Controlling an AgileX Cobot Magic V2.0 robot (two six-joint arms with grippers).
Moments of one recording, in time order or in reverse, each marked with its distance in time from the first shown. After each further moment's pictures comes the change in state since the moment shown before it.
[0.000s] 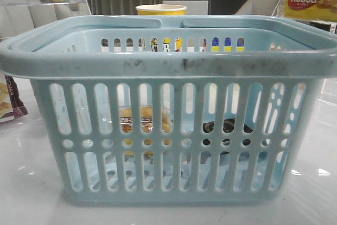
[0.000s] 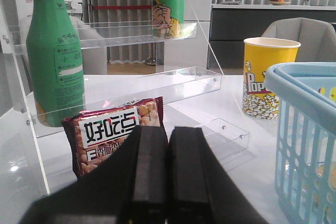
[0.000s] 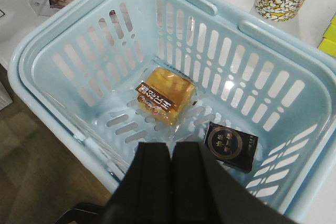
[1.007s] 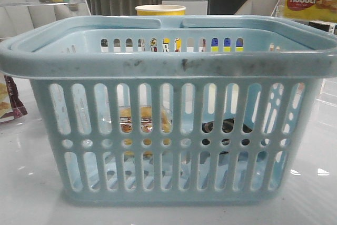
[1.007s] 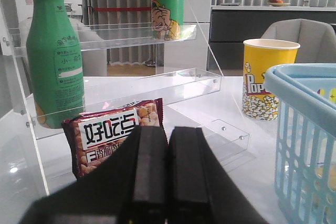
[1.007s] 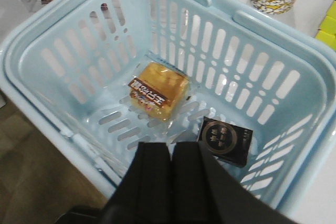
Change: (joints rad) left arm 0.000 0.000 0.000 -0.021 -0.004 0.023; right arm -0.043 -0.029 0.079 0.000 -0.071 0.000
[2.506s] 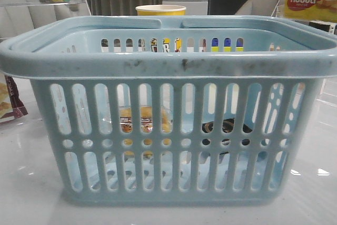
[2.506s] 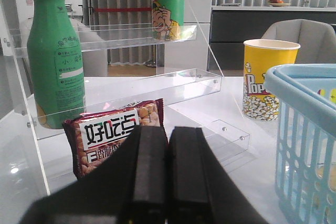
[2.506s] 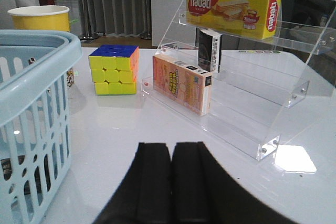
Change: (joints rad) left arm 0.000 0.000 0.000 -0.002 -0.002 0.000; right arm -0.521 -0.964 0.984 -0.089 -0.605 0.067
